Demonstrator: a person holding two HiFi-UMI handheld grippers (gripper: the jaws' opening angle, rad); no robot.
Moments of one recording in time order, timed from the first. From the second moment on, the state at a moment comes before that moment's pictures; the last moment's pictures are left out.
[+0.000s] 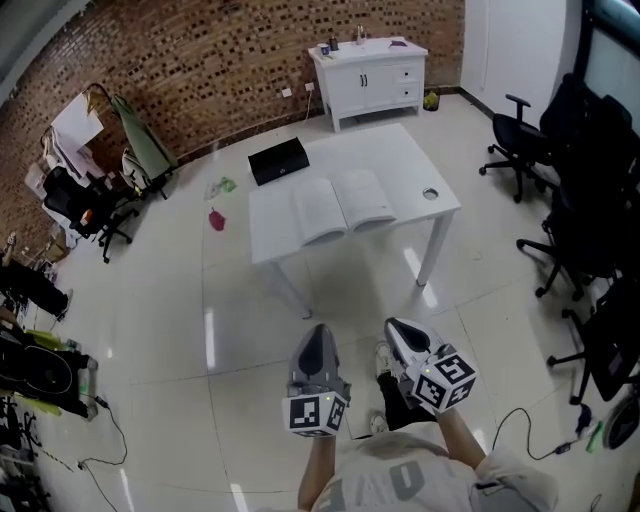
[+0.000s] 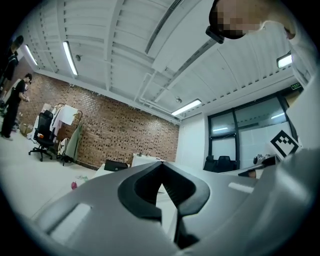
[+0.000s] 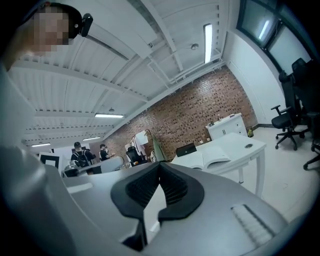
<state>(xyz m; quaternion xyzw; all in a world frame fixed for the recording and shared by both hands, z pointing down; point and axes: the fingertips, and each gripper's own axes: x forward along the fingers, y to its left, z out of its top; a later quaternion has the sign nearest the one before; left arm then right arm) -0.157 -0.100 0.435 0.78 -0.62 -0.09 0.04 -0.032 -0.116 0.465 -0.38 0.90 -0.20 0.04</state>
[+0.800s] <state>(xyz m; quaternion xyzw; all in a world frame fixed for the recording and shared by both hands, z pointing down) -0.166 -0.402 0.422 0.78 -0.62 -0.07 0.01 -0.073 -0.417 0.467 -0.32 0.91 -0.23 0.07</state>
